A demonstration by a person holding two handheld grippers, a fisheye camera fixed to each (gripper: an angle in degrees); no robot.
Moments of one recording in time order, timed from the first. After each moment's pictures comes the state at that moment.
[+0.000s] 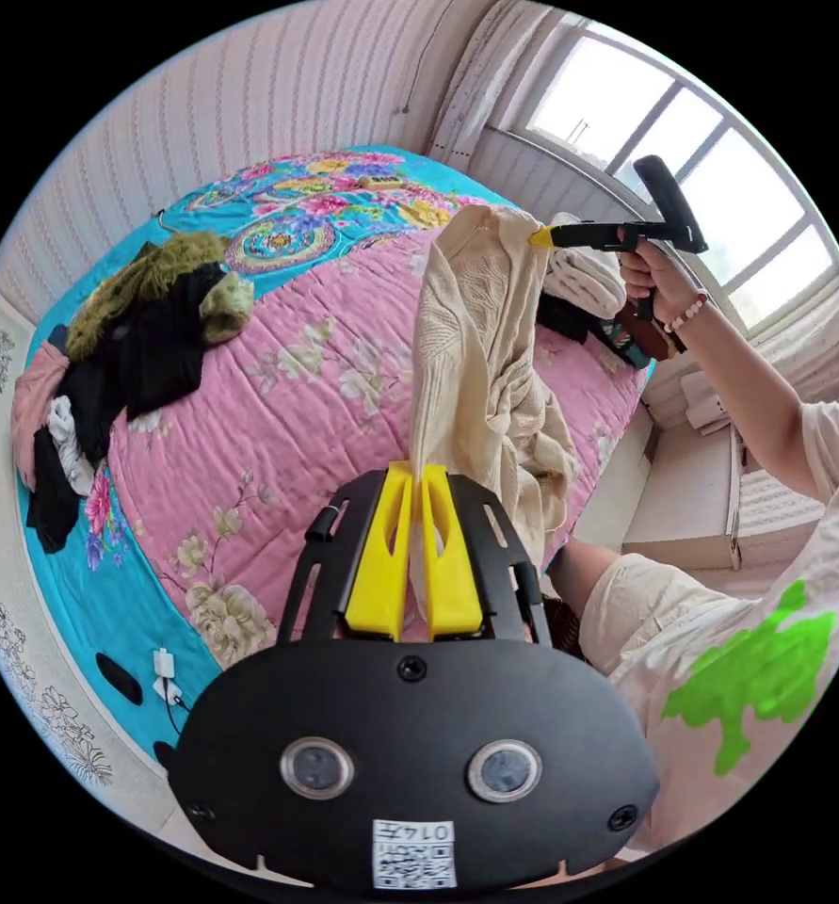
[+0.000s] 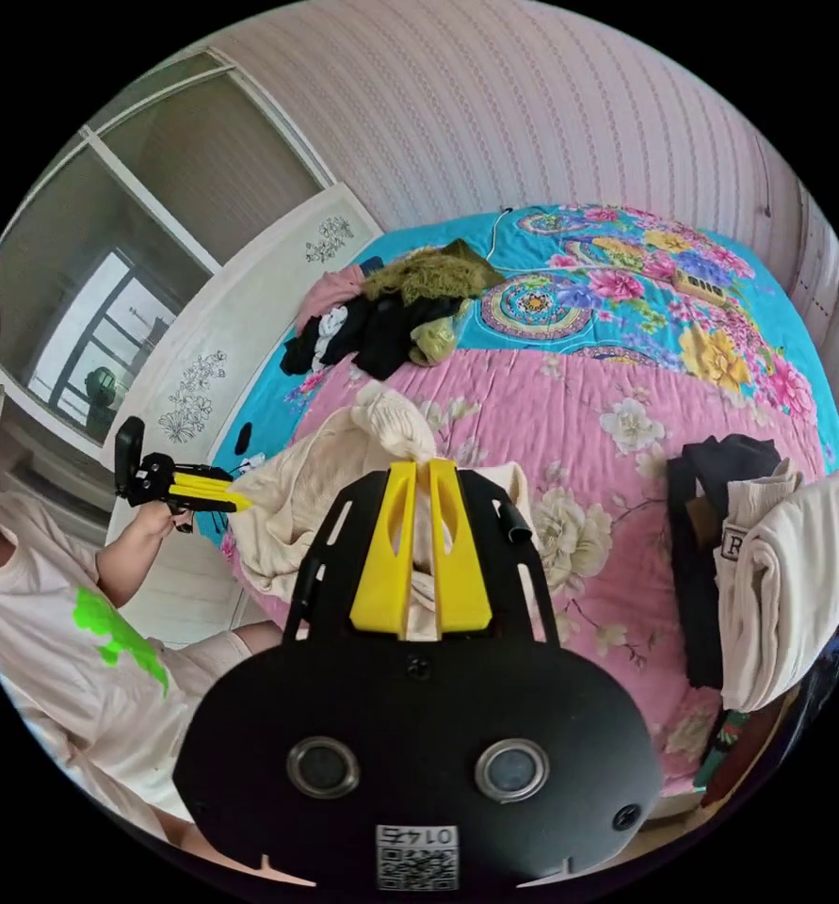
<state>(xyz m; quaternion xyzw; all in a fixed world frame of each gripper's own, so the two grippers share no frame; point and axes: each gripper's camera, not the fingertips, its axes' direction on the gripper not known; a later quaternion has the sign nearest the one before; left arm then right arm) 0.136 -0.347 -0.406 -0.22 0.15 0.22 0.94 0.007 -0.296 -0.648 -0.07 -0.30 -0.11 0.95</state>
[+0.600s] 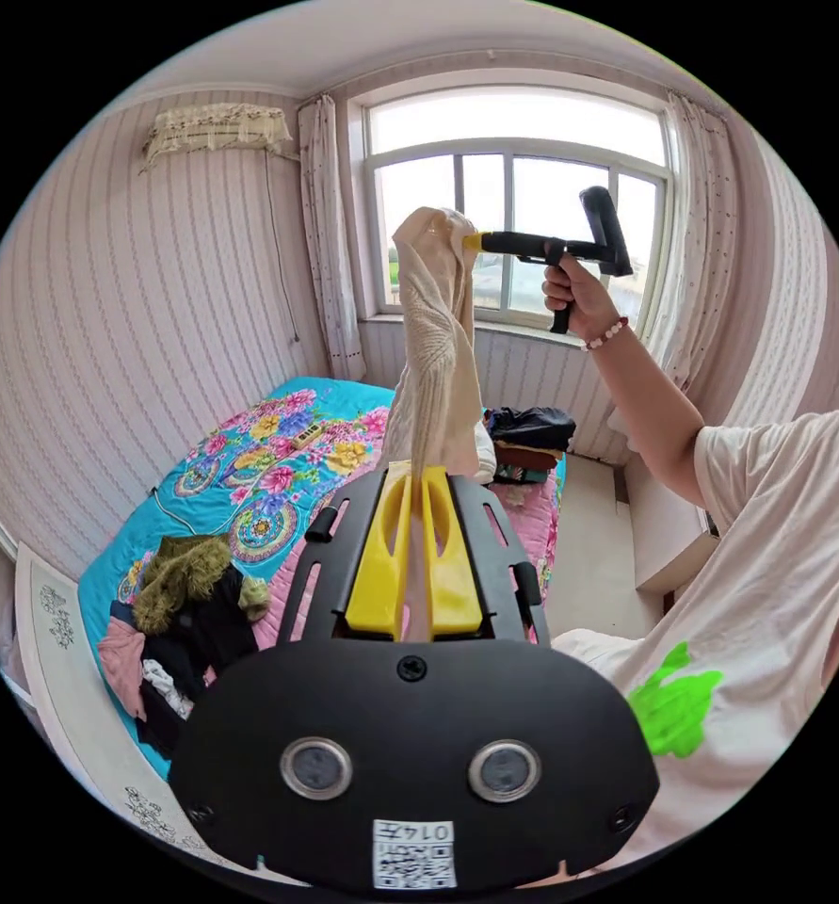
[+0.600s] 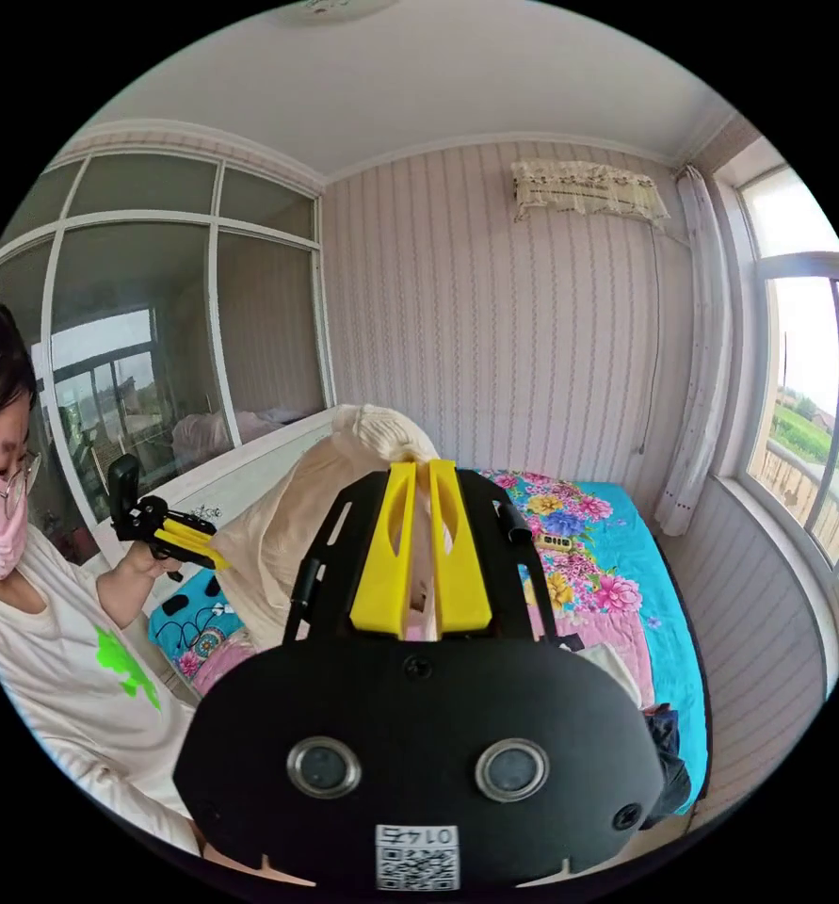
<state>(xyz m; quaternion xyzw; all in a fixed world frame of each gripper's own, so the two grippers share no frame) 0.231 -0.443 -0.707 0.04 0.23 0.37 0.90 0.009 -0.332 -1.023 0.28 -0.18 -0.10 0.94</state>
